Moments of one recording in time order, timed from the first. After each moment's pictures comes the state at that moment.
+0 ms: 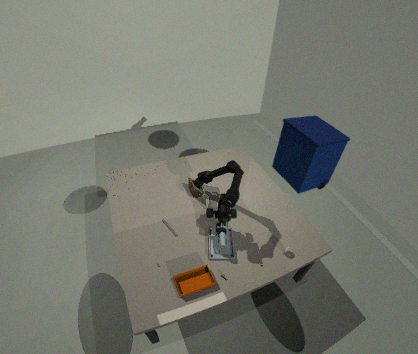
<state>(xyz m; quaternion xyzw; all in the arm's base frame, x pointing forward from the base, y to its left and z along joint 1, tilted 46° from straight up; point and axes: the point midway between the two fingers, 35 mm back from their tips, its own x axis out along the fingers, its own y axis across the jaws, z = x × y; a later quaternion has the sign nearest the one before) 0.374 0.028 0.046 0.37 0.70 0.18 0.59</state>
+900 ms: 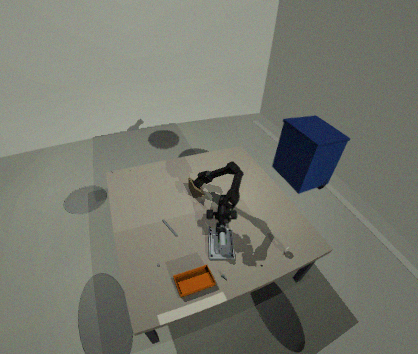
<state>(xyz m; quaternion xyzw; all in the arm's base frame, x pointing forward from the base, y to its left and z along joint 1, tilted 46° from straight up) 0.384 0.026 0.043 0.37 0.70 0.18 0.59</state>
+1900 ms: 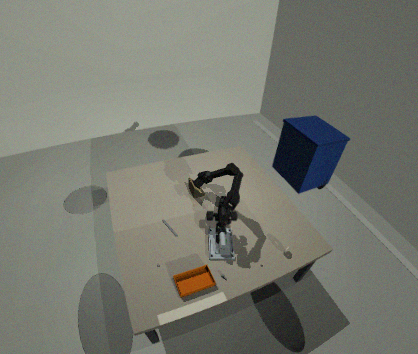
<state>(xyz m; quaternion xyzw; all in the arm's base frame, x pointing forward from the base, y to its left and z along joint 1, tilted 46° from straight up) 0.394 0.024 0.041 0.37 0.70 0.18 0.59</state>
